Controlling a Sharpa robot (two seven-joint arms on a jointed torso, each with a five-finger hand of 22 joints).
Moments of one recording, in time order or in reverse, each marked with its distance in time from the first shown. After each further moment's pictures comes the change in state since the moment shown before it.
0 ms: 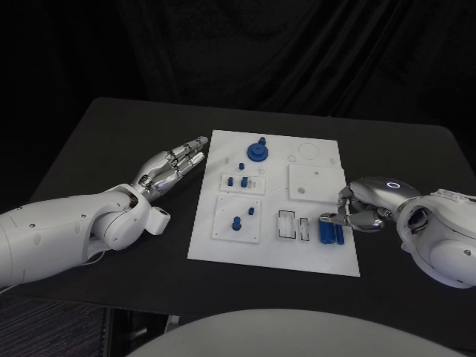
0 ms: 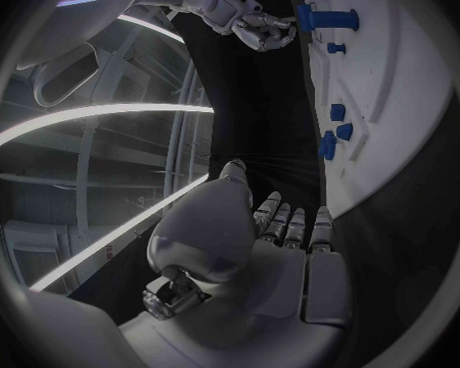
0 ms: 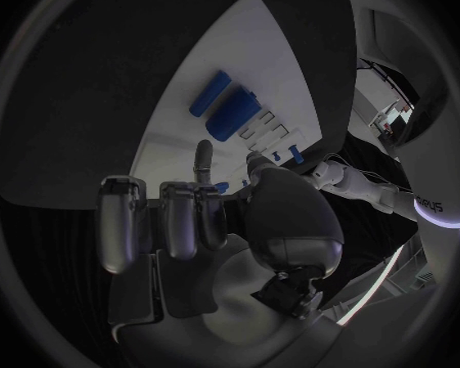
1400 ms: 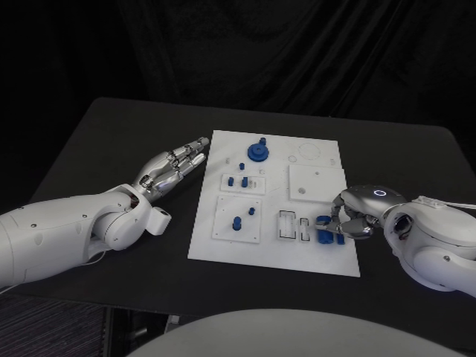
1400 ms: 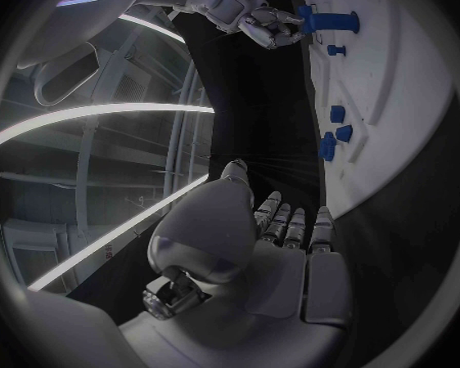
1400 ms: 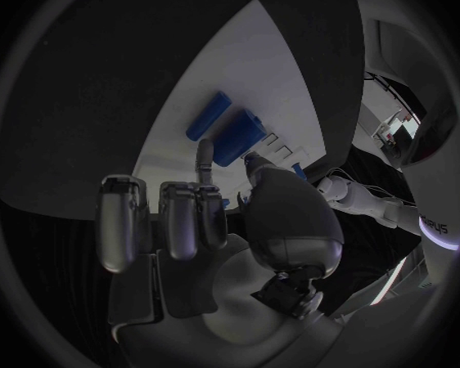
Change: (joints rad) left arm -0.003 0.003 0.000 -0.004 0.000 0.008 0.000; left_hand 0.021 -0.003 0.006 -0.006 0.011 0.007 0.007 0.000 0.001 -0.004 0.004 0.000 0.000 0.000 0.000 0.000 0.001 0.000 0.000 0.007 0.000 0.000; right arm -0.039 0.062 0.000 -0.036 -0.040 0.037 -0.045; right_hand 0.022 0.005 0.039 -0.005 0.015 0.066 0.001 -0.096 -0.030 0.003 -0.003 0.000 0.000 0.003 -0.003 -0.004 0.000 0.000 0.000 0.000 -0.009 0.000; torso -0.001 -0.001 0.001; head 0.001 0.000
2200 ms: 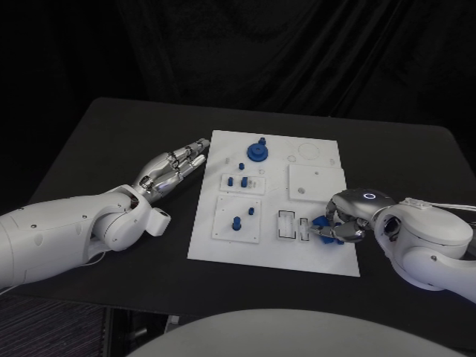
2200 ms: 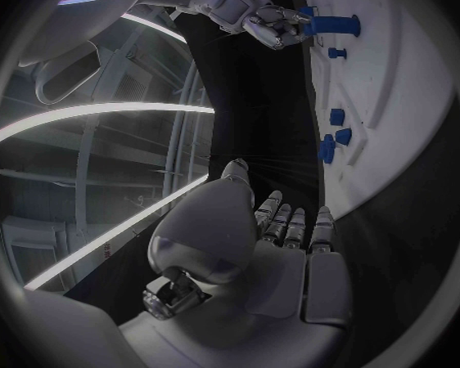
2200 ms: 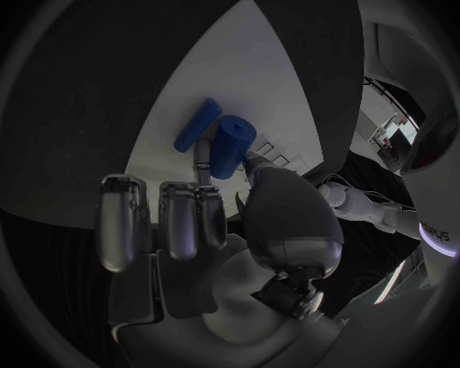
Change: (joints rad) left arm -0.002 0.002 0.000 -0.003 0.000 0.014 0.000; left_hand 0.009 -0.001 0.003 0.003 0.005 0.014 0.014 0.004 0.002 -0.003 0.004 0.000 0.000 0.000 0.000 0.000 -0.001 0.000 0.000 0.007 0.000 0.000; right arm -0.015 0.042 0.001 -0.021 -0.001 0.031 0.000; right_hand 0.065 0.001 0.019 -0.019 0.166 0.051 -0.003 -0.085 -0.023 0.000 0.000 0.000 0.001 0.000 0.000 -0.003 0.000 0.000 0.000 0.000 -0.004 0.000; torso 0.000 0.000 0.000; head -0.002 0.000
